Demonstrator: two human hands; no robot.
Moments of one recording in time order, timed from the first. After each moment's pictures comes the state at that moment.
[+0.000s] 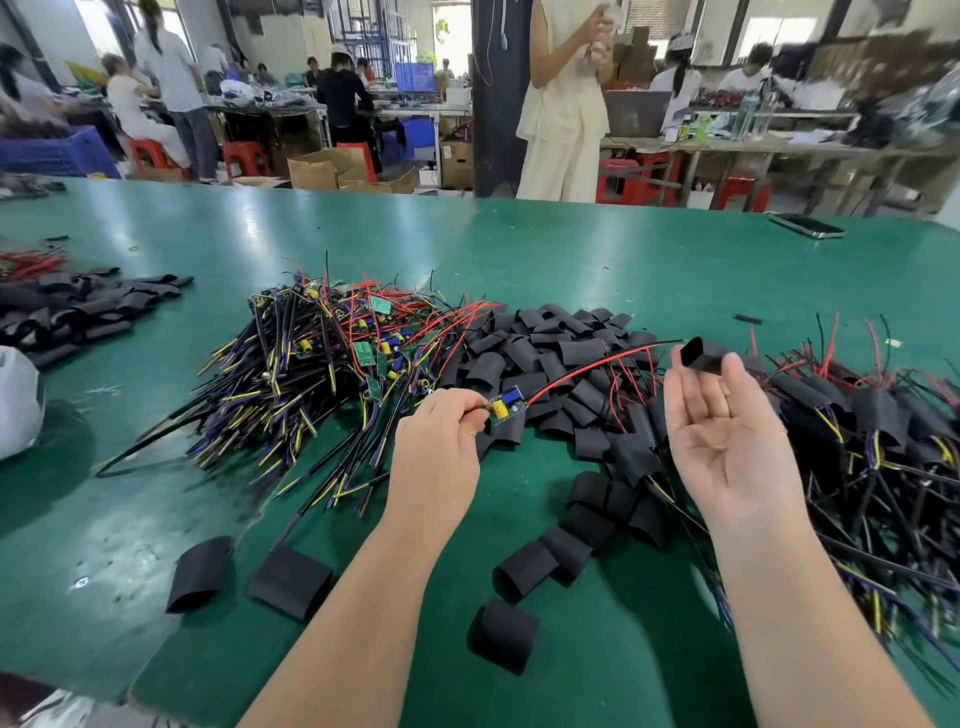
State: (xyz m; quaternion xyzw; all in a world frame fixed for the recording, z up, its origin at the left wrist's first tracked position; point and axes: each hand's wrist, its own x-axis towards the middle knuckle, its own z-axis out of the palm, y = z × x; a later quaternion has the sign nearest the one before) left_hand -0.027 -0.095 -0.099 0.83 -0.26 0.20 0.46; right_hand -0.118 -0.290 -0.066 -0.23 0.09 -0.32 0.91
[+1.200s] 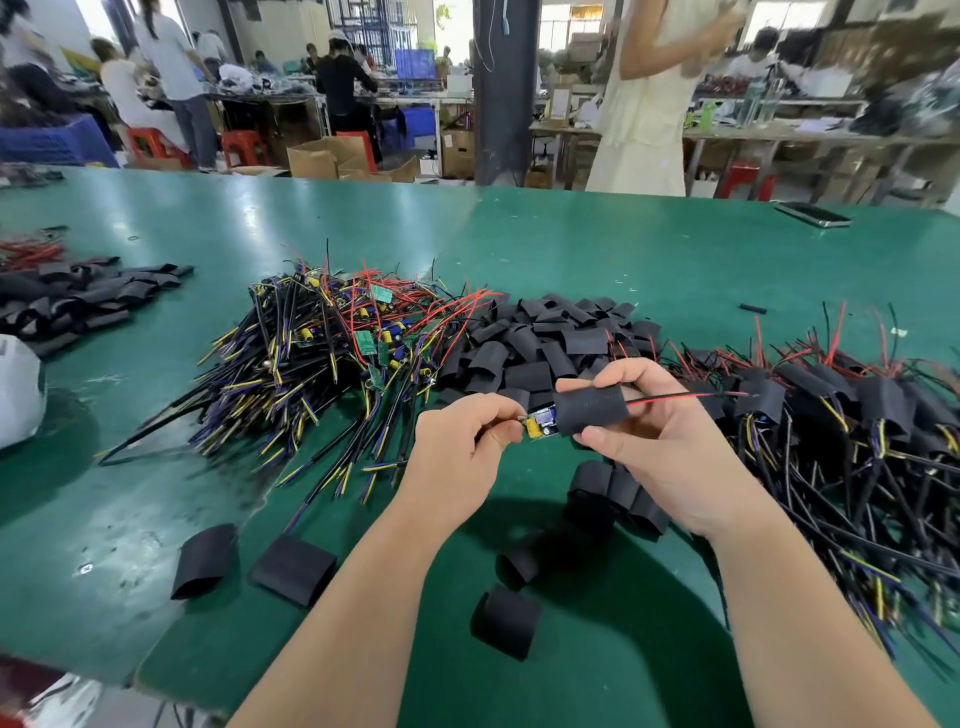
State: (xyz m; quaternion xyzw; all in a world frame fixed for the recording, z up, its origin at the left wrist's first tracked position) left_hand -0.034 -0.096 -0.098 0.80 -0.33 0.10 0.49; right_hand -0.116 -0.276 -0.080 -0.67 -0.08 -0.13 0.72
